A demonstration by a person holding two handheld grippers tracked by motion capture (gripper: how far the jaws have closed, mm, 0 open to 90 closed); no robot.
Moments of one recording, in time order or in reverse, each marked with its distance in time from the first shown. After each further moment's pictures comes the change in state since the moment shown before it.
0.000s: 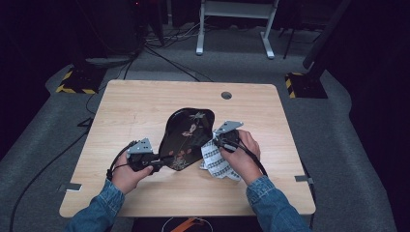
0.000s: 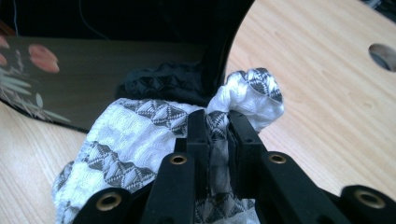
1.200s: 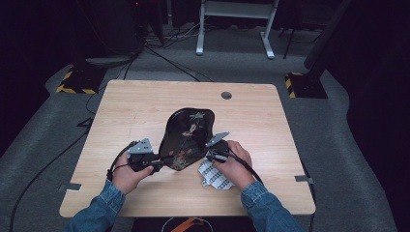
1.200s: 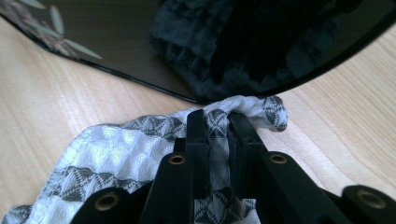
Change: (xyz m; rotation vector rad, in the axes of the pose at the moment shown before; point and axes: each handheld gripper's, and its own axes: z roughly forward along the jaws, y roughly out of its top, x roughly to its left) left arm -0.001 0.000 0.001 -0.004 0.008 0.002; right arm 0.025 -0.021 0.038 0.155 0.143 -0.030
